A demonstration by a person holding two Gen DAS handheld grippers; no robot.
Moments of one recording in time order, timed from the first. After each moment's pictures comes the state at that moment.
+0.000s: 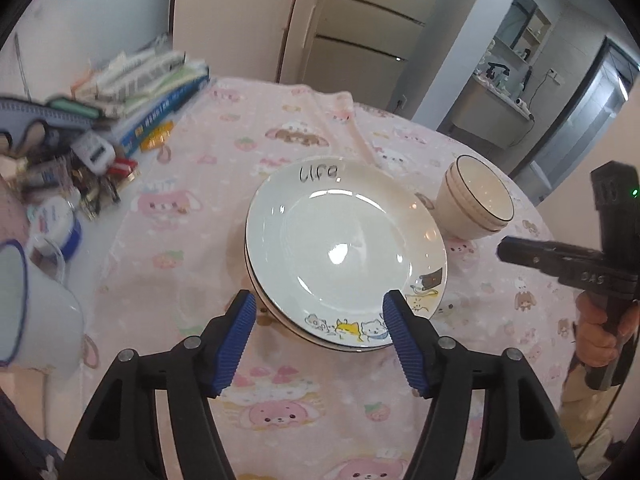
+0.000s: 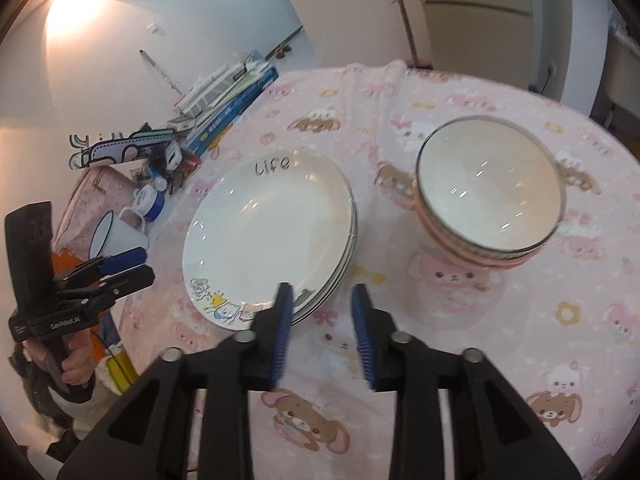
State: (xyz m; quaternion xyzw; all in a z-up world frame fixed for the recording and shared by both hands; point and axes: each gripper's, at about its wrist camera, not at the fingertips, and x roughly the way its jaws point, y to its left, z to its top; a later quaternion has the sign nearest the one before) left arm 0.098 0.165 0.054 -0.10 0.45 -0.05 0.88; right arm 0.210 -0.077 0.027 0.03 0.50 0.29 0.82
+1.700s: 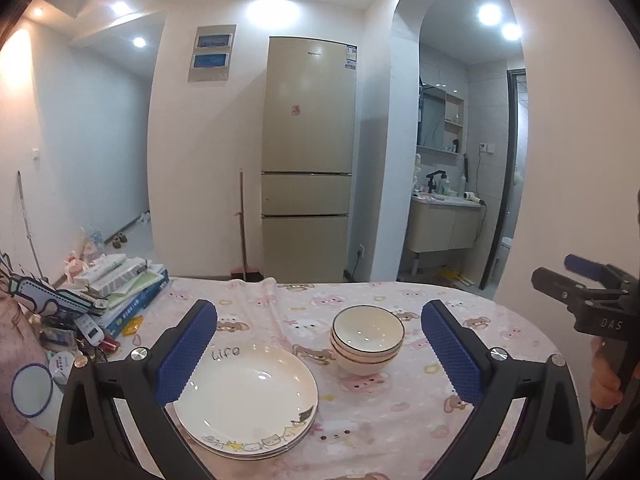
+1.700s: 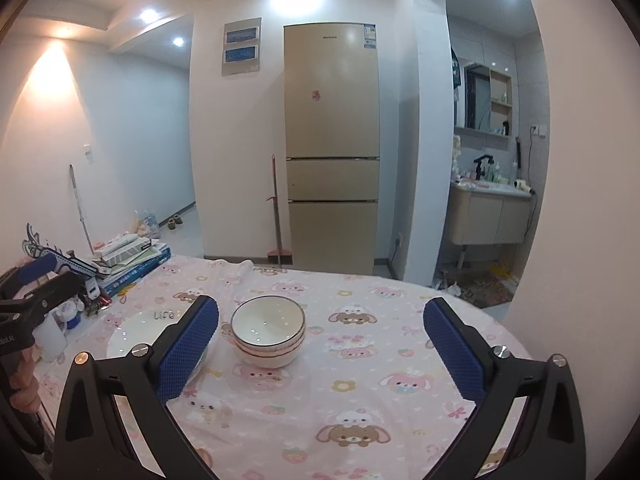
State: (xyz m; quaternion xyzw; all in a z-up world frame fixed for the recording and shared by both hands) left arm 0.020 0.028 0.167 -0.01 0.14 -0.07 0.99; right arm 0.056 -0.207 0.151 -0.01 0.16 0.05 0.99
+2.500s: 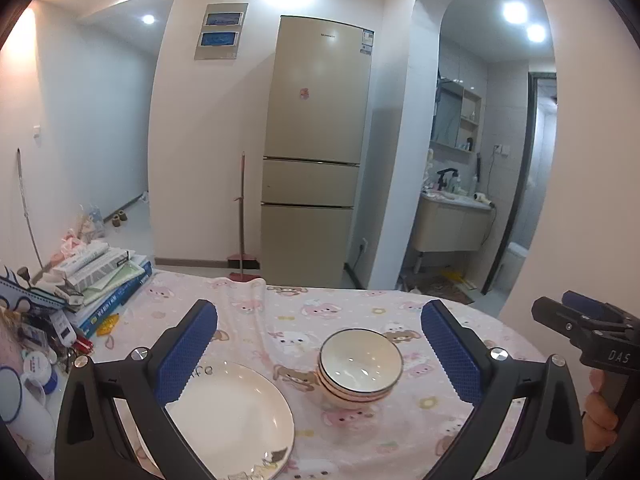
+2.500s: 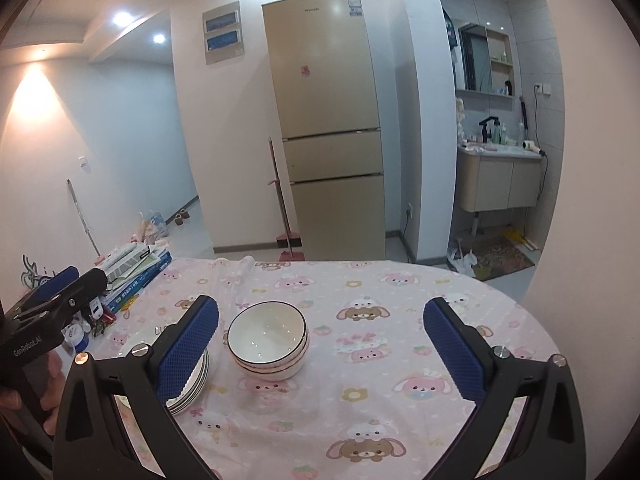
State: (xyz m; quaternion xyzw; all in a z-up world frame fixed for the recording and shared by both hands) left arm 0.113 0.003 0.172 -0.04 0.18 -0.05 0.98; right arm 0.128 -0.230 0.152 0.05 0.22 0.07 0.97
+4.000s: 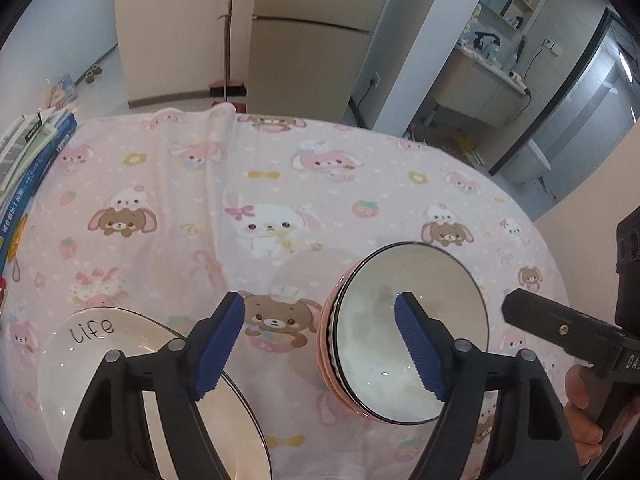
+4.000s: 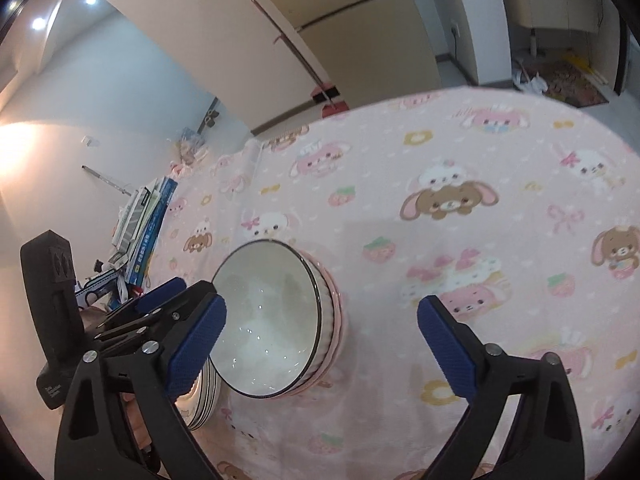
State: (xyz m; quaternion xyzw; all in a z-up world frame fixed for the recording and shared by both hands) left arm 0.320 -0.013 0.026 -0.08 0.50 -0.08 0.86; right arm 0.325 -0.225 0.014 0.19 0.50 0.18 0.82
